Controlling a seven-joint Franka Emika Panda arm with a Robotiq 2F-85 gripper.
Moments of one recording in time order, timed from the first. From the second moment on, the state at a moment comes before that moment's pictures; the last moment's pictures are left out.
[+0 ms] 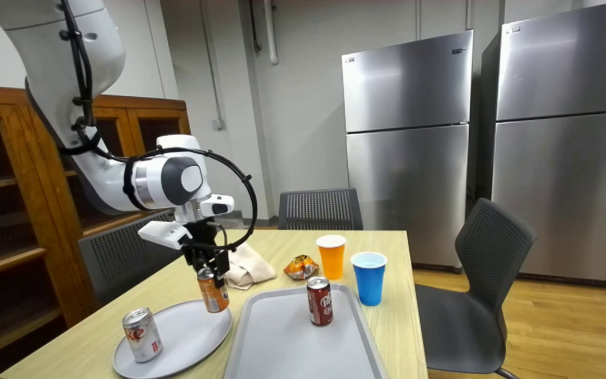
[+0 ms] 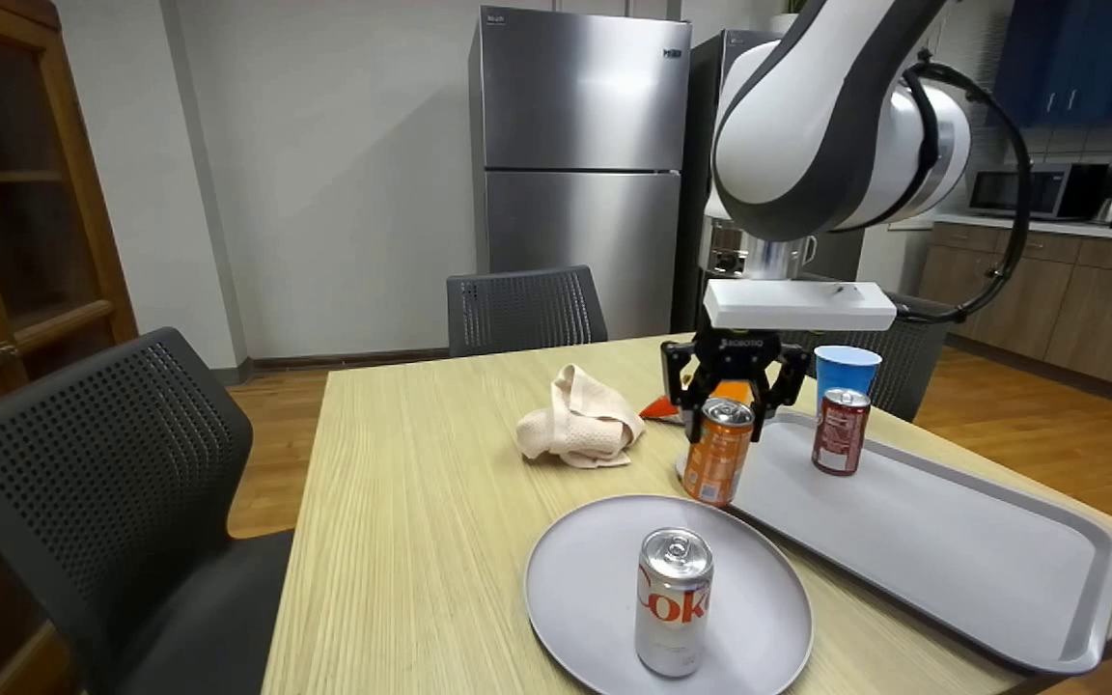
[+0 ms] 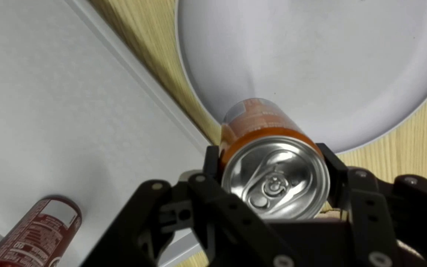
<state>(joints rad) 0.17 0.17 0.01 -2.47 -0.06 2.70 0.45</state>
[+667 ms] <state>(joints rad) 0.12 0.12 -0.06 -2.51 -0.09 2.71 0.45</state>
